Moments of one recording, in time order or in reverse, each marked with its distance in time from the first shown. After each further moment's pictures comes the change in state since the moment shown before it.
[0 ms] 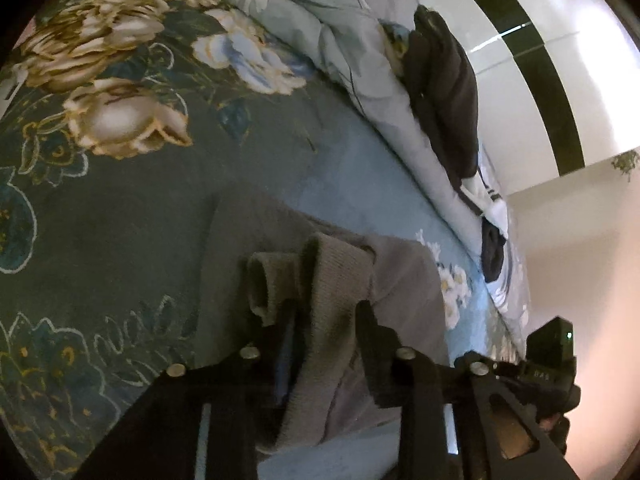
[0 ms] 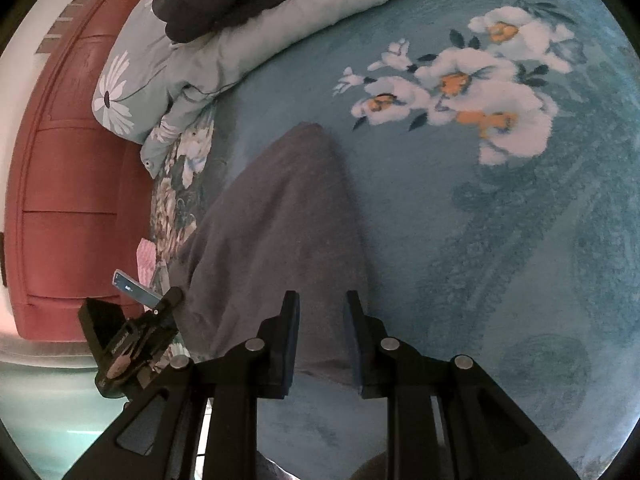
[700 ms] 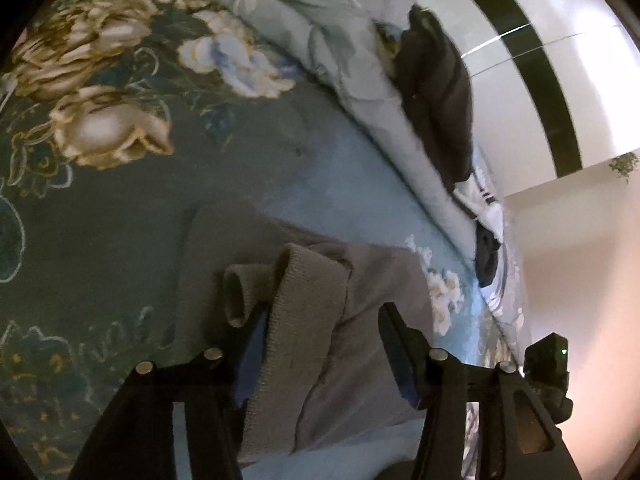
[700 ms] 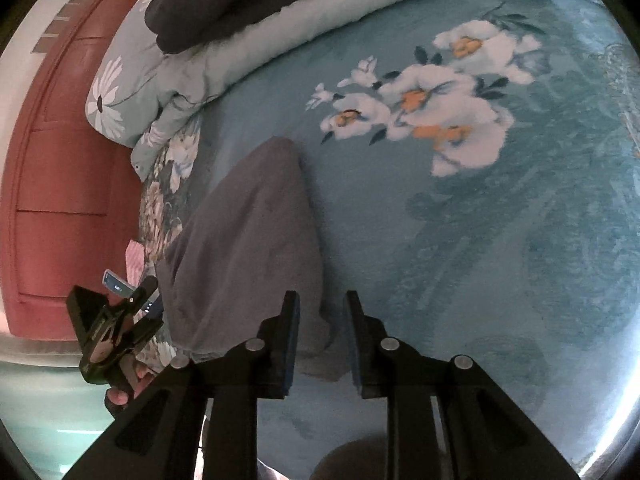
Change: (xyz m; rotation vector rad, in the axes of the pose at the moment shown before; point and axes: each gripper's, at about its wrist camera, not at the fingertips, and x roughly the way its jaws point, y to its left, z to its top) left arm -0.004 -0.013 0.015 -0.015 -0.013 -0.018; right arm -0.022 -0.020 -0.002 -0.006 -0.019 -0.042
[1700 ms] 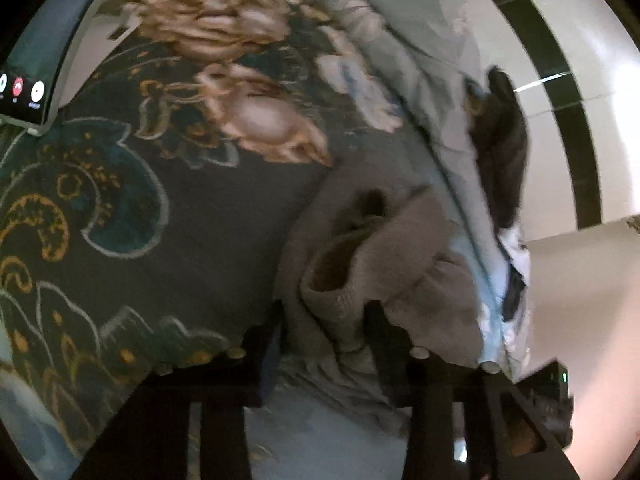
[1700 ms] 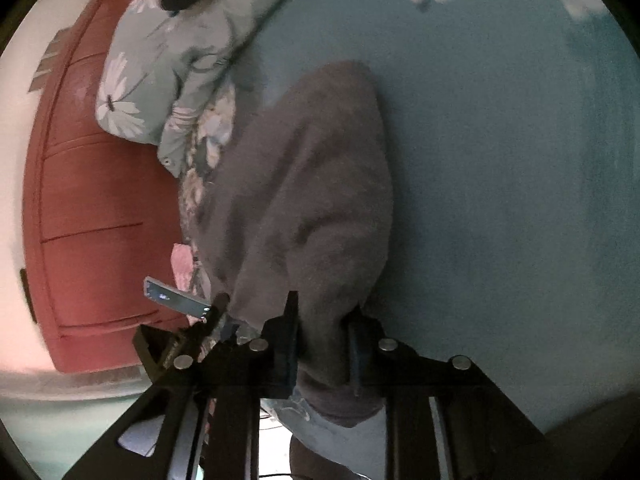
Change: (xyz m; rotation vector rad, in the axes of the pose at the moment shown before) left arm -0.046 0.102 -0.015 -0.155 -0.039 0.043; right arm 0.088 0.069 -0.039 0.131 0.047 0.202
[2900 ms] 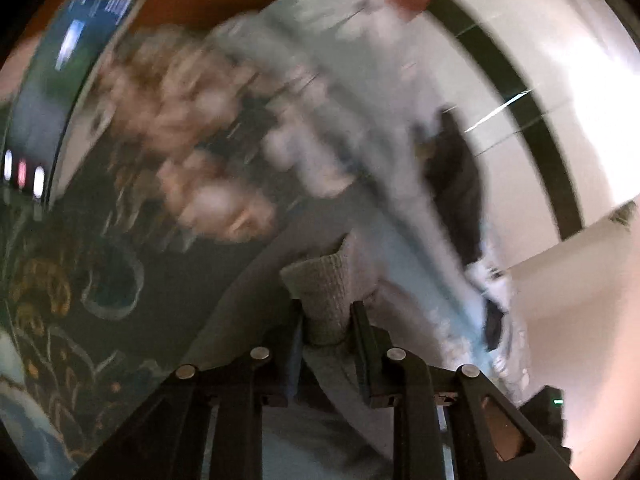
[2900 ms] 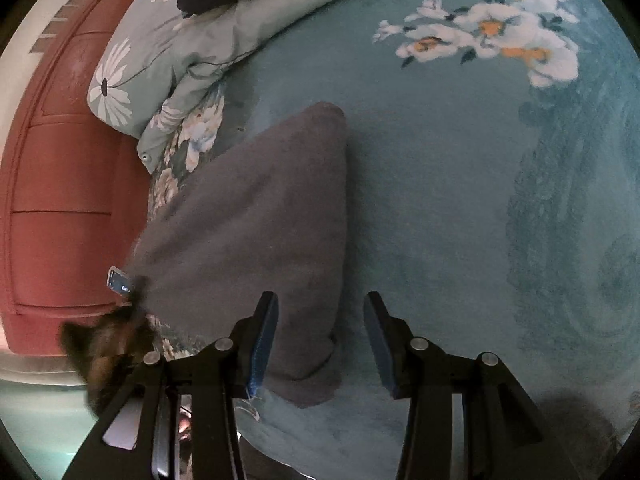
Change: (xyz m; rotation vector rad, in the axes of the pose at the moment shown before) left arm -0.008 -0.022 0.006 0.058 -0.176 0.005; right arm -0.015 0.006 -0.017 -0.071 -0.056 -0.173
